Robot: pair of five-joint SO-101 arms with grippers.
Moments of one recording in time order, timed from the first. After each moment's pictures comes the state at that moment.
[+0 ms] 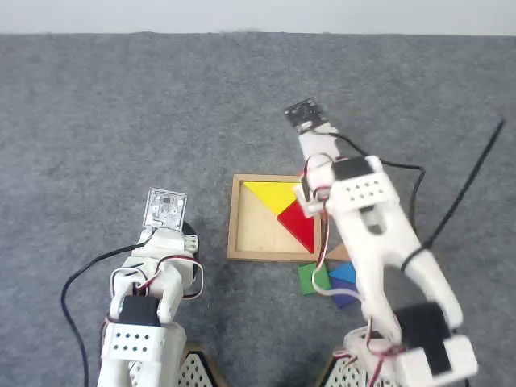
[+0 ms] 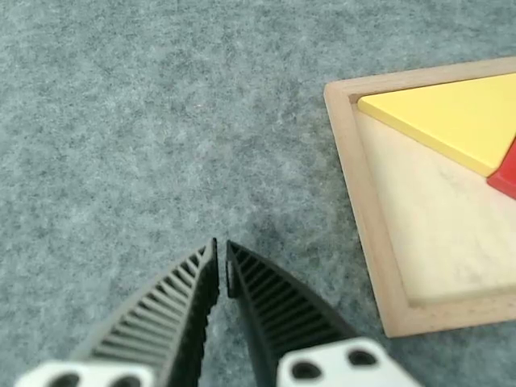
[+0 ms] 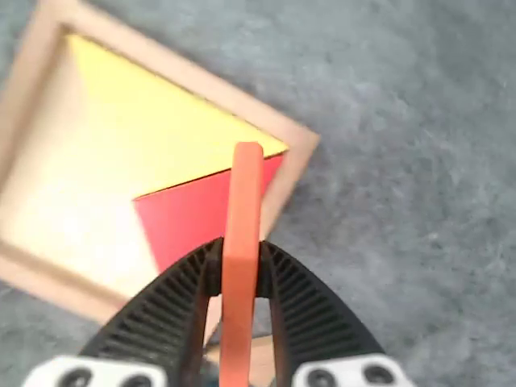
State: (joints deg) left arm -2.5 -85.0 97.3 45.6 -0.3; right arm -19.8 -9.1 28.7 59.5 11.1
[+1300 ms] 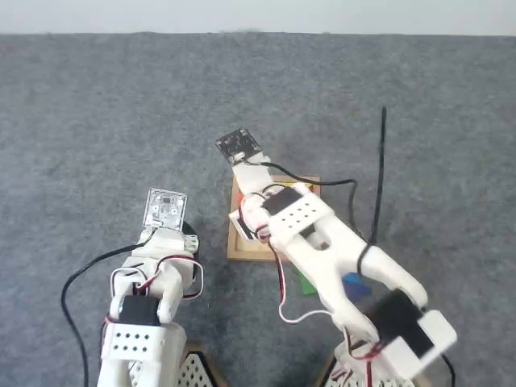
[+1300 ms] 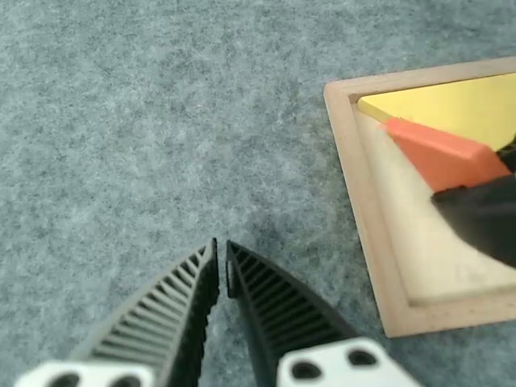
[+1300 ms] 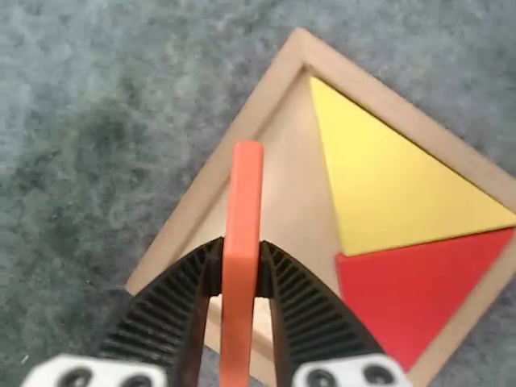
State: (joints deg) left arm -2.5 -85.0 97.3 45.6 -0.3; right arm -40.4 -2.7 32.3 46.8 -5.1
